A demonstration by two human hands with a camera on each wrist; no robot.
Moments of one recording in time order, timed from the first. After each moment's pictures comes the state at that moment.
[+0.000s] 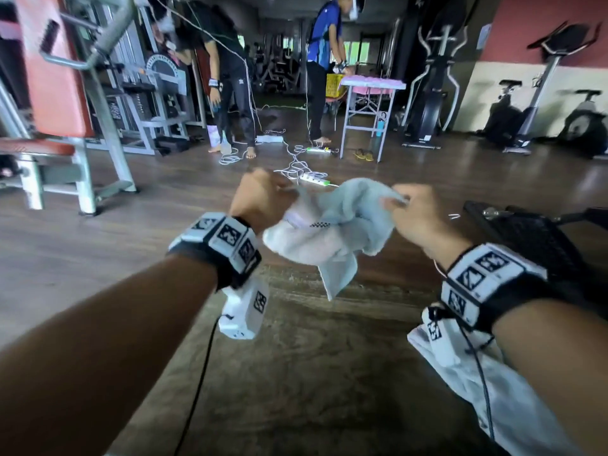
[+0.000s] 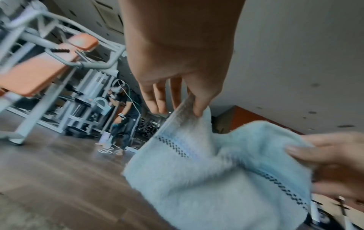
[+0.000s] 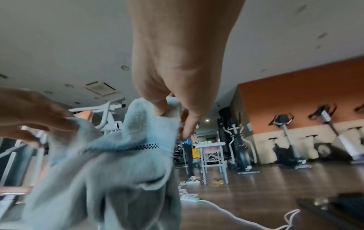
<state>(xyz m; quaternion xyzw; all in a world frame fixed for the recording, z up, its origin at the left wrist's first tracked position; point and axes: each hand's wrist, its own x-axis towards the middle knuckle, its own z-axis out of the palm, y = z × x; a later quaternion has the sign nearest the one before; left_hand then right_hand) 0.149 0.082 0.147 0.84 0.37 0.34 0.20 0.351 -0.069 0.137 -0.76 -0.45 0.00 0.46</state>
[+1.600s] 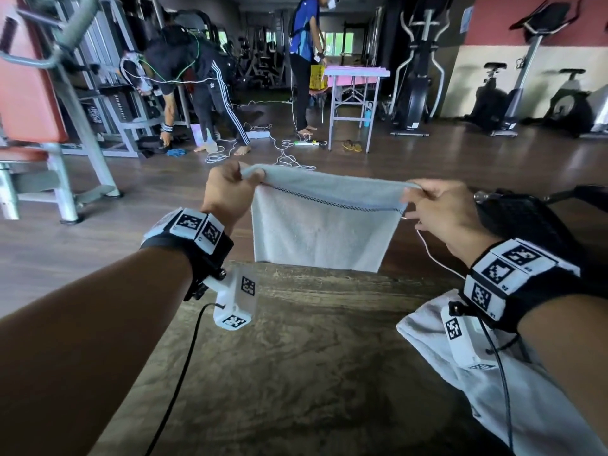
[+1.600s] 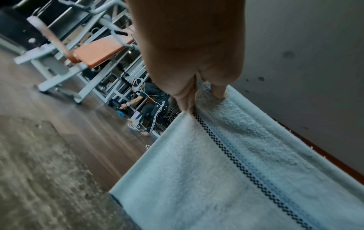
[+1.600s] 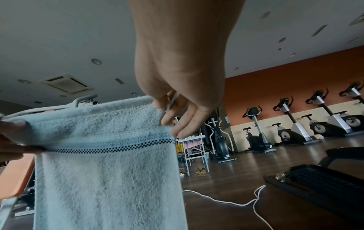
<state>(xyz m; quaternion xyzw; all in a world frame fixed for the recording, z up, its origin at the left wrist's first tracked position) 0.165 0.102 0.120 0.67 0.34 0.46 0.46 0.405 -0.107 0.116 -0.77 -0.34 0.04 0.54</state>
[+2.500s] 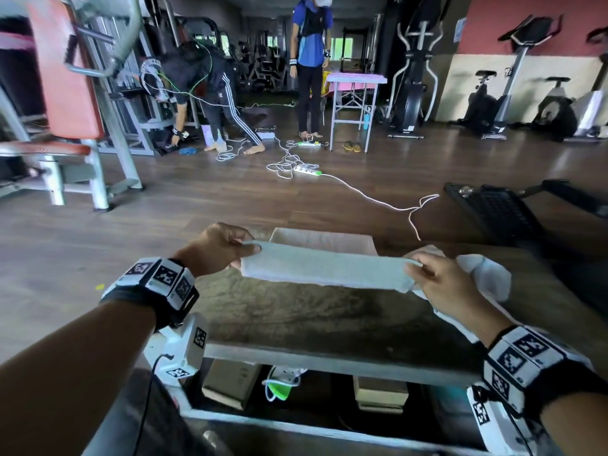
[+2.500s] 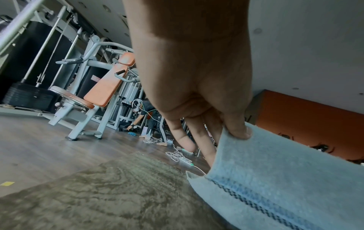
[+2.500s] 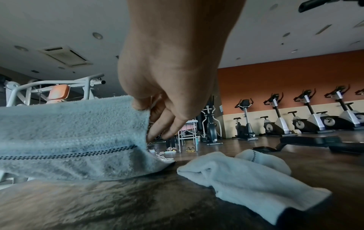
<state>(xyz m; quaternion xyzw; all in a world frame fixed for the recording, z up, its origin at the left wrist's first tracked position) -0.039 -0.027 0.088 0.84 0.34 0.19 0.37 0.251 -0.295 0.050 -0.79 -0.47 0.04 0.40</state>
